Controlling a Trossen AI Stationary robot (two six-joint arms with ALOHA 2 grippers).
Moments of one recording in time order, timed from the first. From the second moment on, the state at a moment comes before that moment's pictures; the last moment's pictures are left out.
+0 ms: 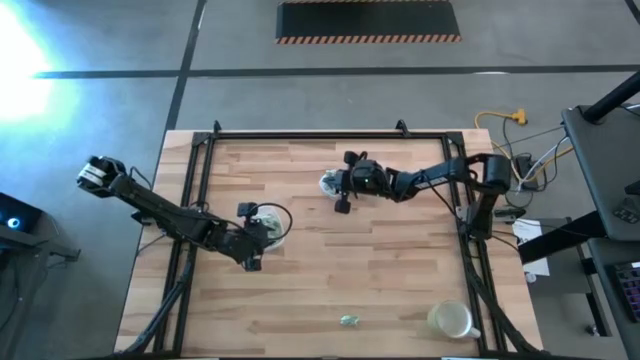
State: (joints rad) left arm -0.42 1.13 0.59 -0.31 -0.54 -0.25; right arm -0.27 1.82 0.83 0.57 0.08 -0.29
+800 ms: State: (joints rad) left arm -0.42 1.13 0.58 -0.32 -0.54 -0.25; right arm -0.30 1.82 0.83 0.53 0.08 -0.23
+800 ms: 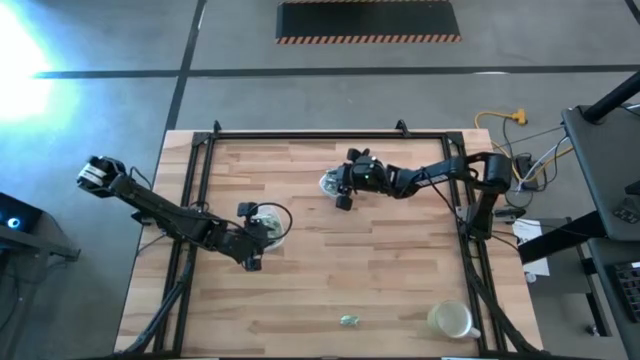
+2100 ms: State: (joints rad) left arm -0.42 1.17 0.58 -0.08 -0.41 -0.19; right arm 0.39 1.52 0.62 0.26 -0.34 -0.07
